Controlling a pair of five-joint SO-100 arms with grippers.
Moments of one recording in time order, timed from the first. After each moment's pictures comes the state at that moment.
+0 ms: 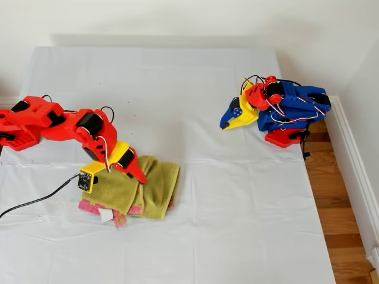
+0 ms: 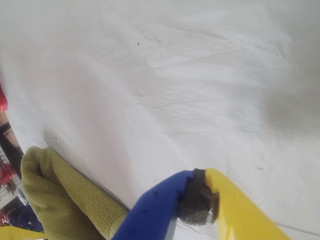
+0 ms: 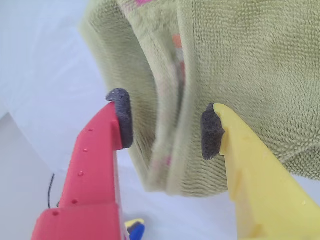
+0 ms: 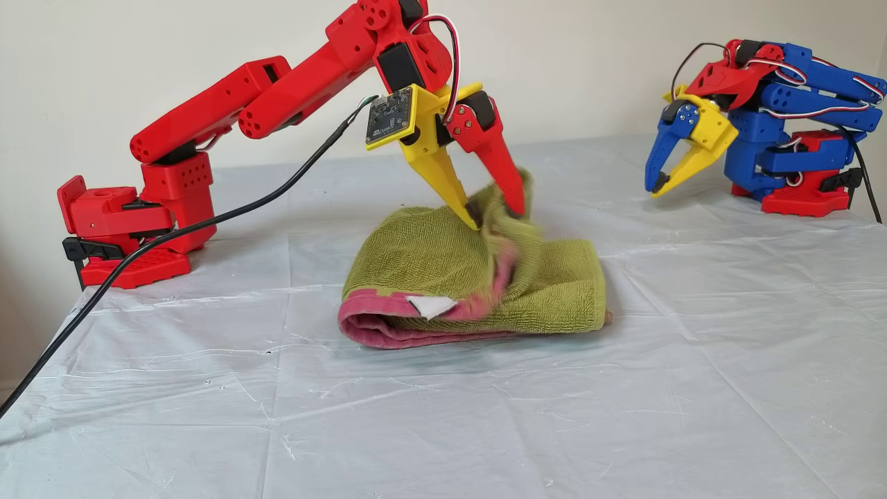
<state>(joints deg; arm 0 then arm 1) 26.8 34.5 -23.9 109.6 4.2 -3.0 193.5 173.7 73.0 11.8</state>
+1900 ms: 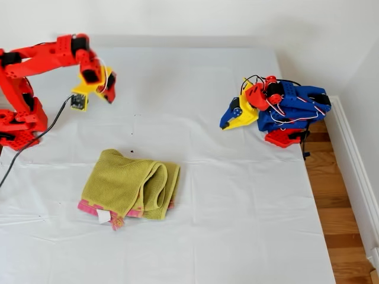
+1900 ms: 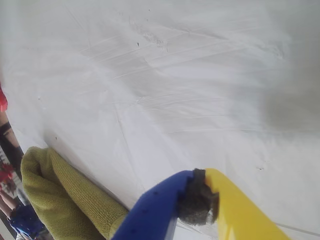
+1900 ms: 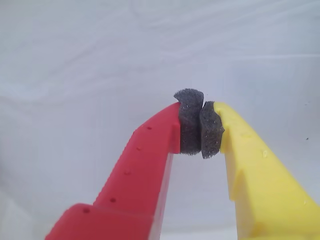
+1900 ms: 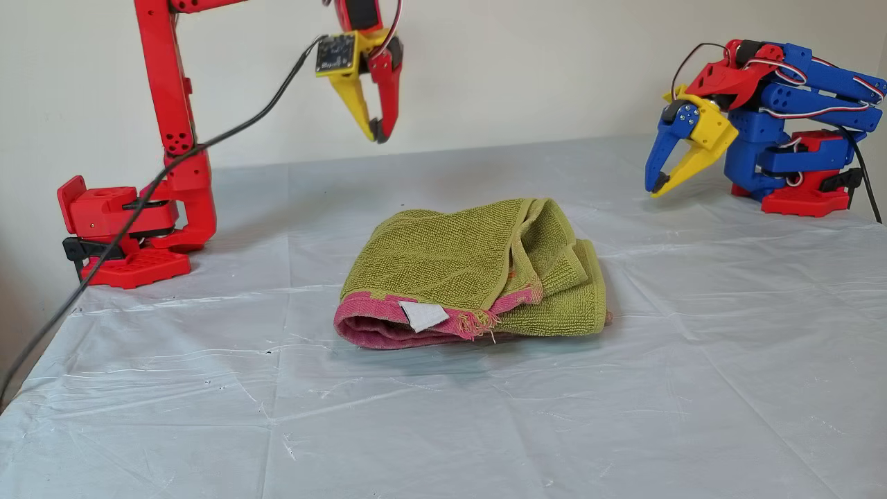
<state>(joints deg) -12.6 102.6 81.7 99.3 31.6 -3.0 193.5 173.7 73.0 11.8</state>
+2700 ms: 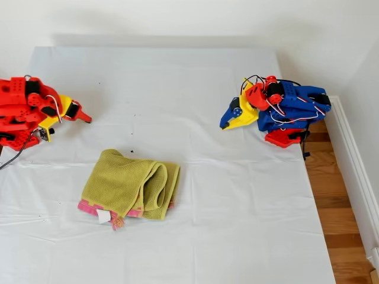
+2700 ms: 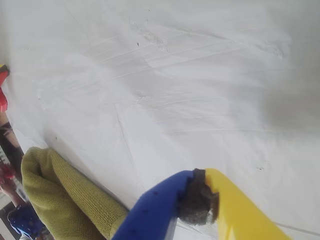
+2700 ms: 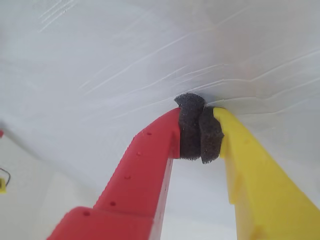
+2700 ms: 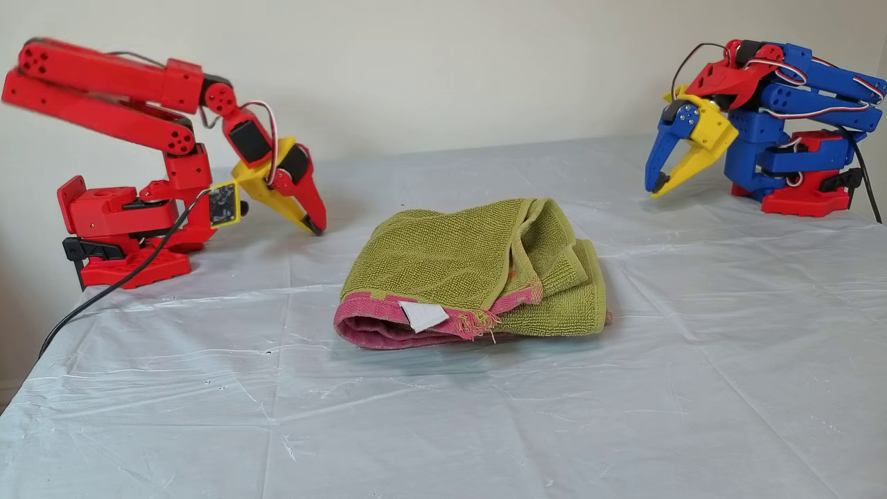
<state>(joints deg) -16.9 175.0 163.3 64.4 45.1 -3.0 193.5 173.7 73.0 13.0</state>
